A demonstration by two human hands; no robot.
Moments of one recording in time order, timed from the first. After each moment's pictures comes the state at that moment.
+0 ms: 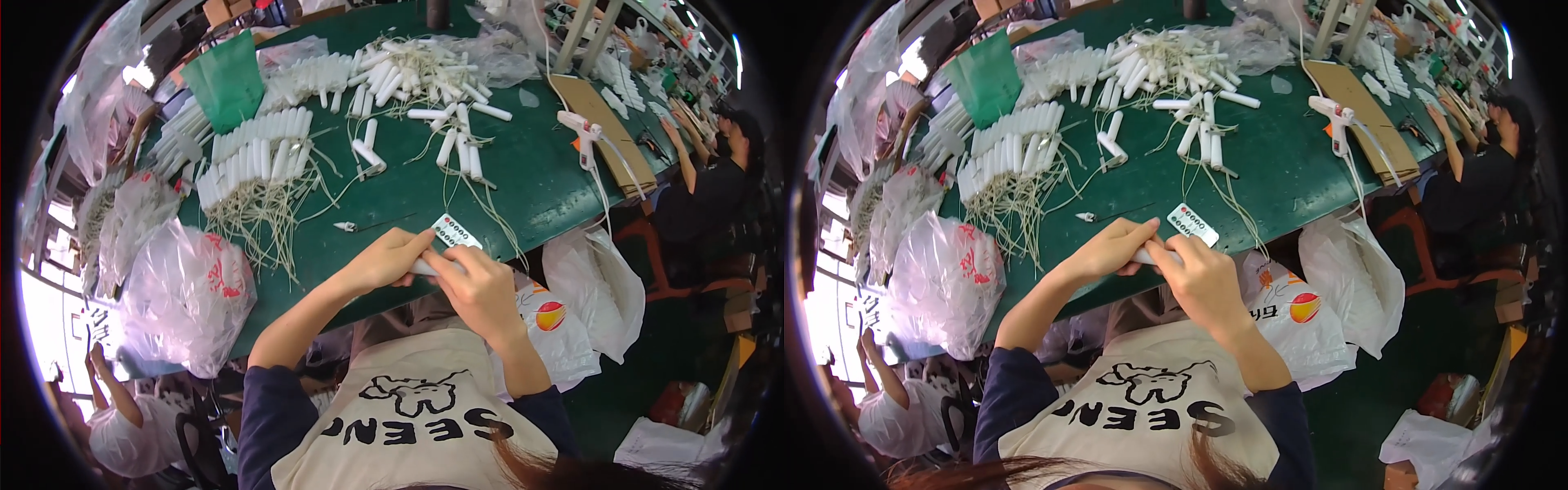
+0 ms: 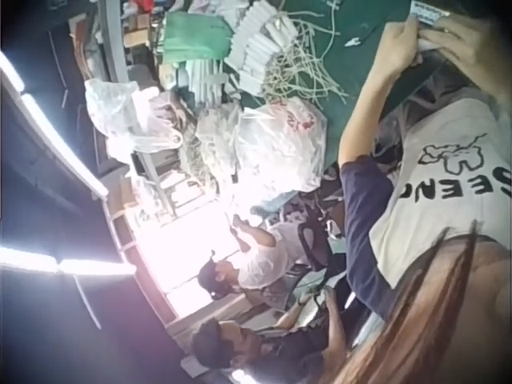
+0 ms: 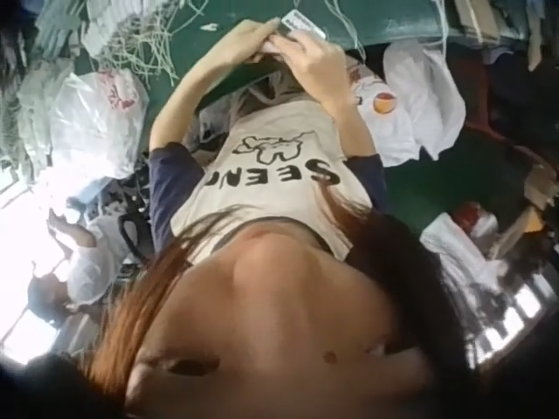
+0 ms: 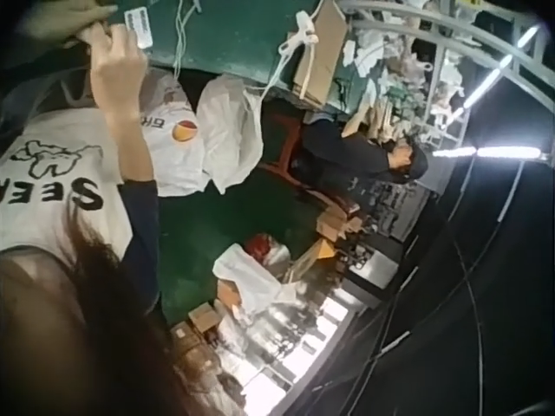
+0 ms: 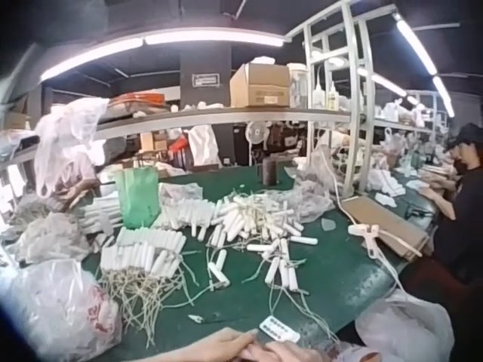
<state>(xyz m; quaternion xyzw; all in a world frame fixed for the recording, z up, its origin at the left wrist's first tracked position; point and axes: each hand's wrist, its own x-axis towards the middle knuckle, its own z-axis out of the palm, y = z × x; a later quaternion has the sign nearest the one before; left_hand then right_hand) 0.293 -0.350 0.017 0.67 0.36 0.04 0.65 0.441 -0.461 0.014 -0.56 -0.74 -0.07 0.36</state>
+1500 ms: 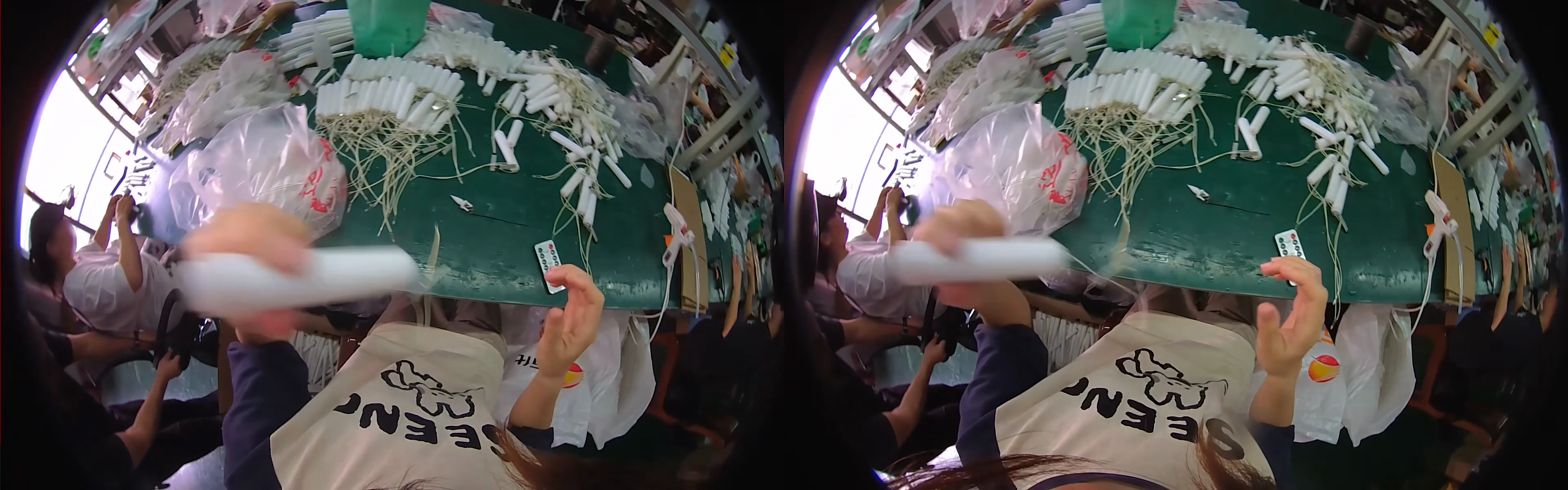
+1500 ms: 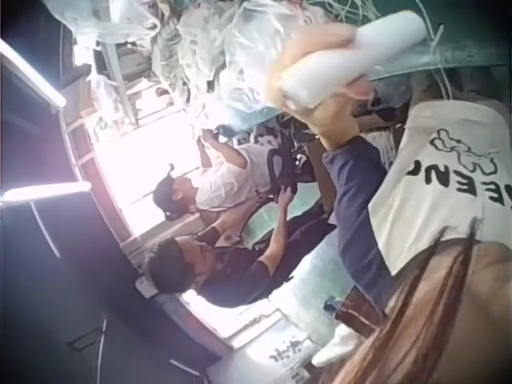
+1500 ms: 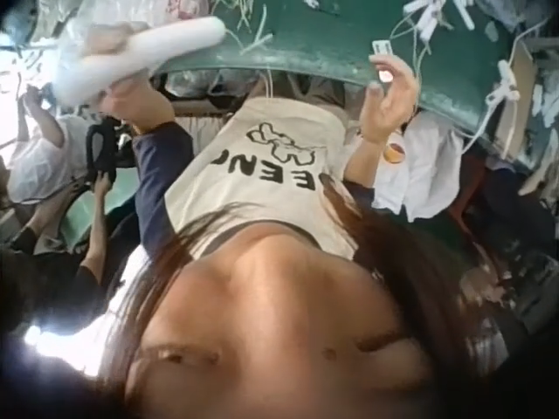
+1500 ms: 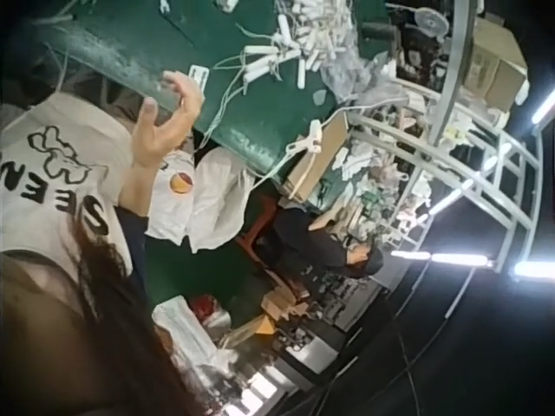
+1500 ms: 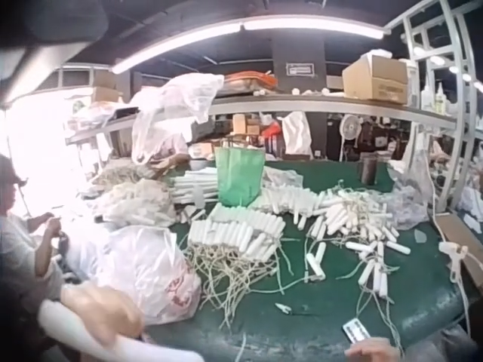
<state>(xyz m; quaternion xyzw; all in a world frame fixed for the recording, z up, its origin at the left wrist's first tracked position) 0.110 -0.433 0.106 0.70 0.15 0.66 0.21 0.423 -0.459 0.017 -0.35 -0.66 0.19 0.64</state>
